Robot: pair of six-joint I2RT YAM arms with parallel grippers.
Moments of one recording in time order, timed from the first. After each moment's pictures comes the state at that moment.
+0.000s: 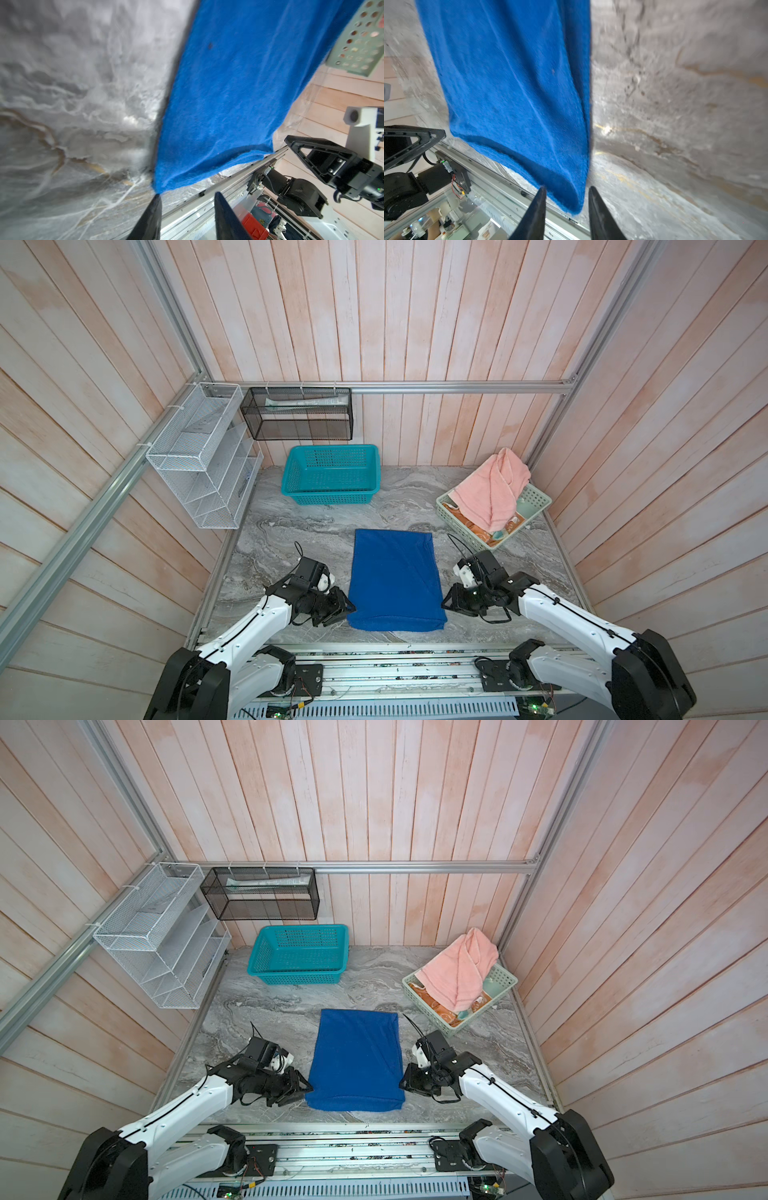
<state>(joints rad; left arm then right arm) -0.37 1.06 0.50 -0.59 0.57 -0.77 0.52 1.10 0.58 -0.61 -0.38 0.66</state>
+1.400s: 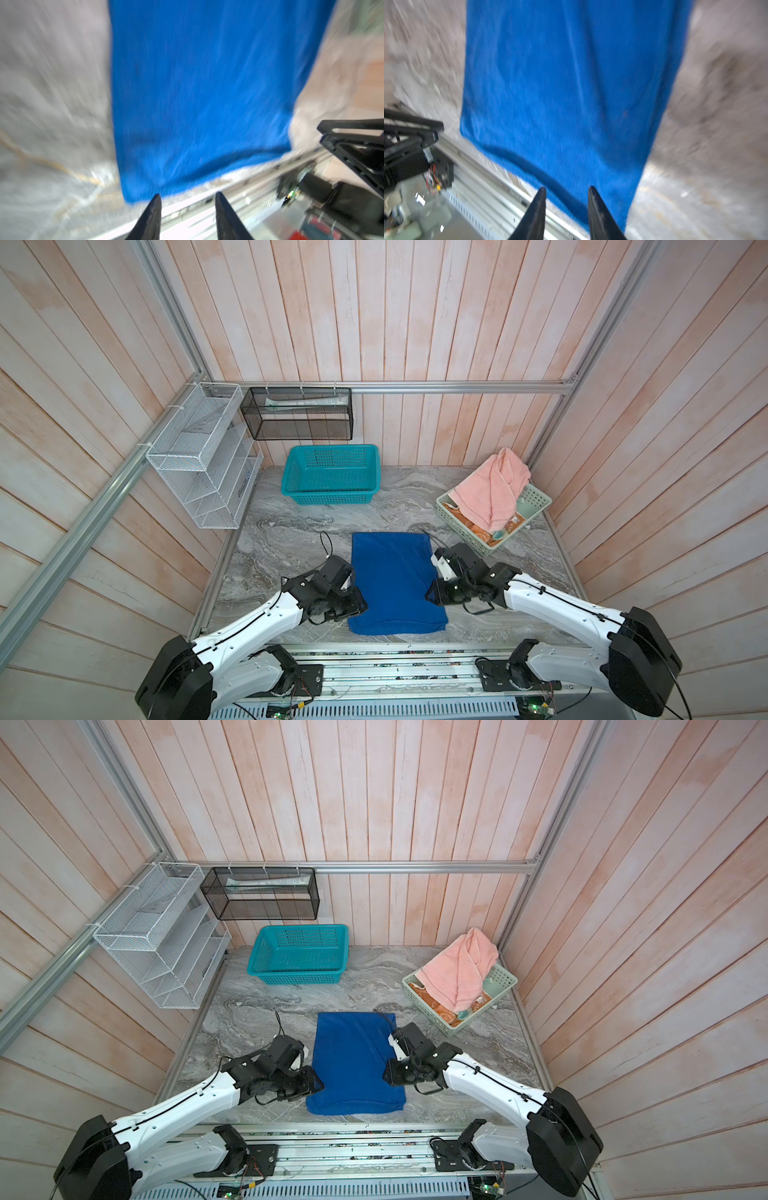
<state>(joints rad) -0.59 1.10 0.64 -0.58 0.30 -0.82 0.64 1.25 0.77 -0.55 -0.24 0.57</state>
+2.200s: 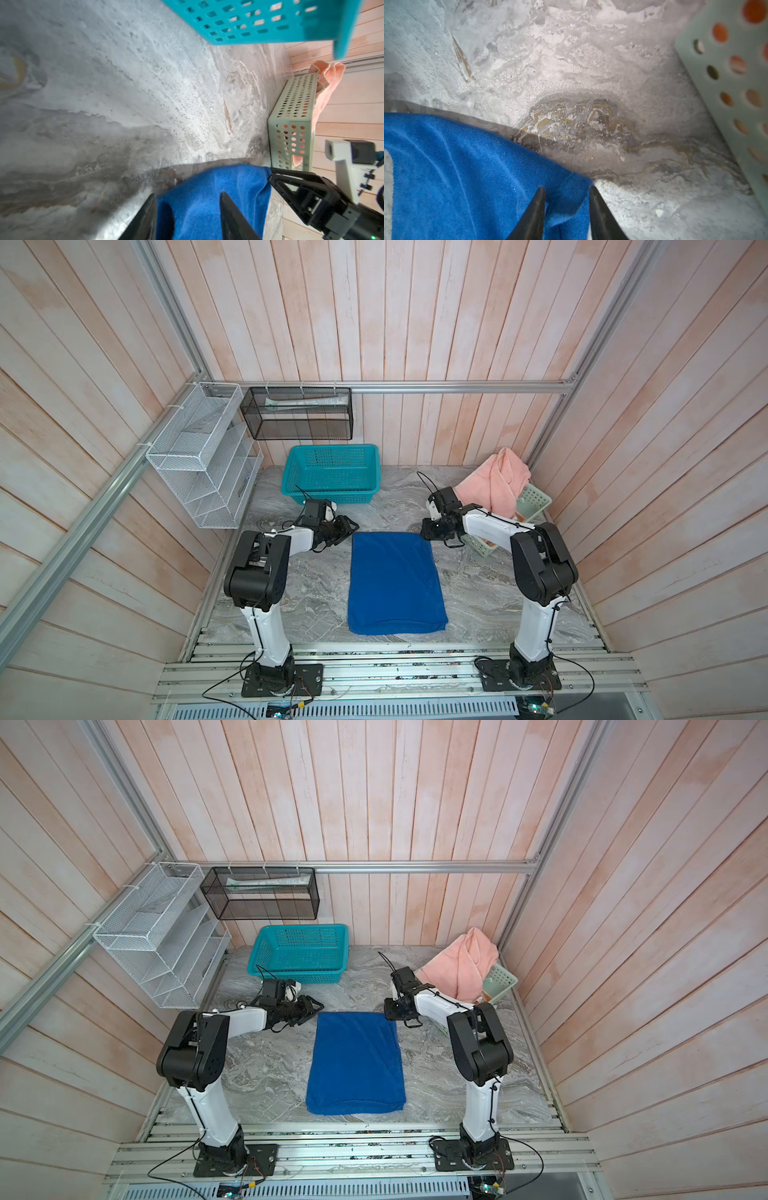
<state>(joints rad) -0.17 1.92 1.03 0.05 0.56 -0.67 0.44 1.94 1.31 -0.46 -0.14 0.35</state>
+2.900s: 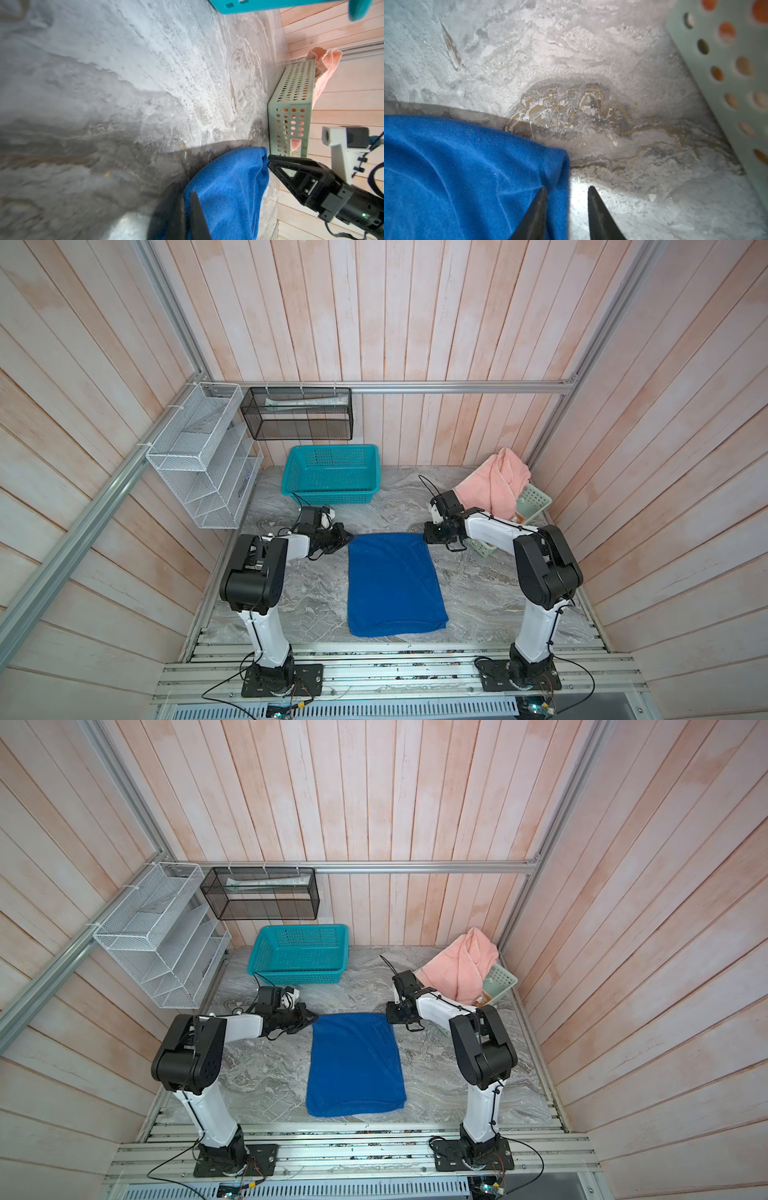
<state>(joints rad) -0.13 1.86 0.91 0.09 0.62 -0.63 0.44 1.91 1.25 -0.44 -0.13 0.35</state>
